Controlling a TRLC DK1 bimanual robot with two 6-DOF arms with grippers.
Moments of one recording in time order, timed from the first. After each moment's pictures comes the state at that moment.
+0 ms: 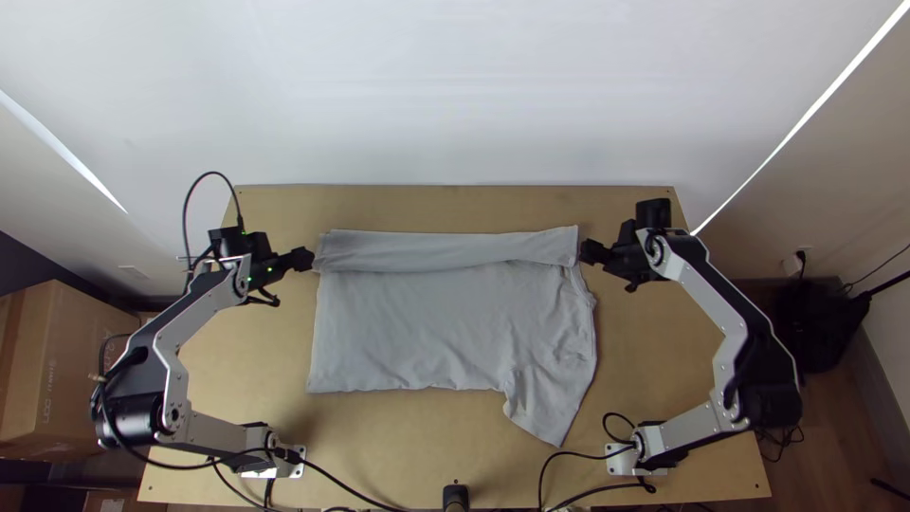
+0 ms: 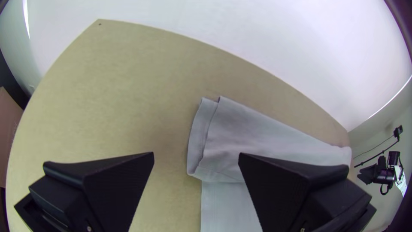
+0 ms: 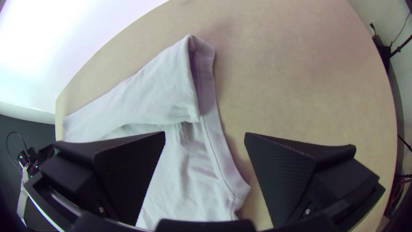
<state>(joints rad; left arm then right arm) 0.20 1.56 0.93 -0.14 0.29 -0.16 0.03 1.61 1.16 -0.60 -0.24 0.34</state>
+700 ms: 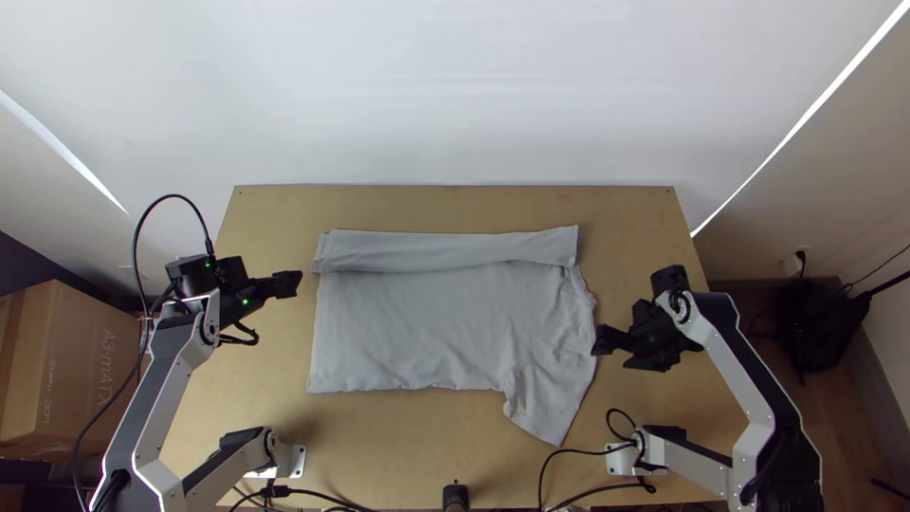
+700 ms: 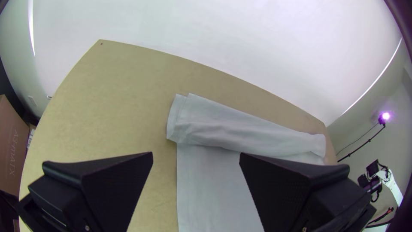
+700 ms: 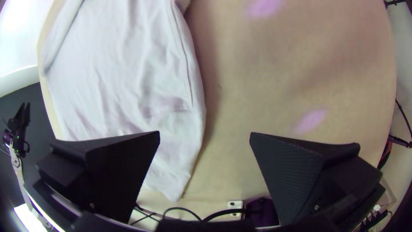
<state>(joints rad) 0.25 1.10 0.77 -0.36 0.39 -0.12 -0.03 1.25 0.82 -1.14 -0.29 0.17</state>
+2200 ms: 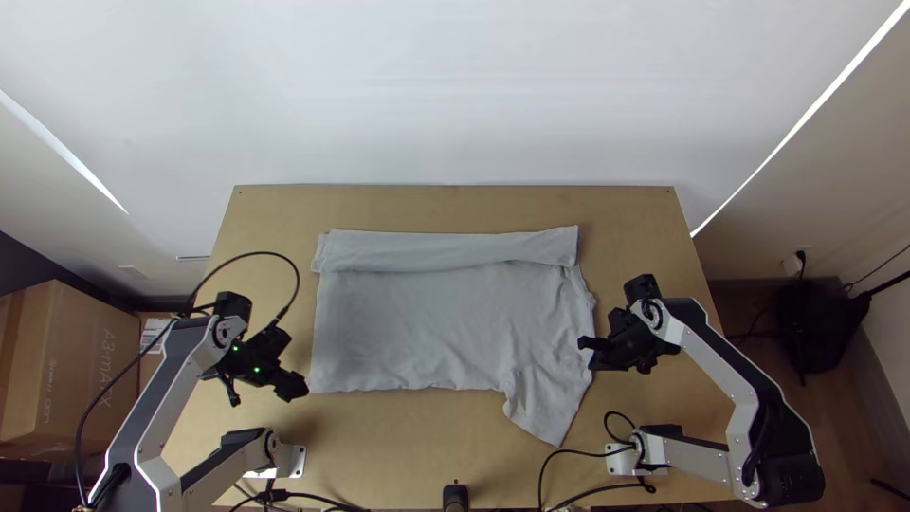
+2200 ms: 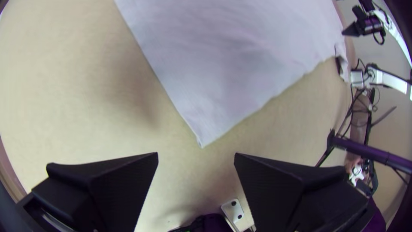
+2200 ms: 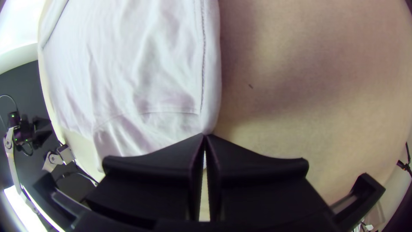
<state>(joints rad) 0.18 1.12 0.71 -1.21 0.23 0.61 0.07 1.33 0.72 -0.98 -0.33 0.16</state>
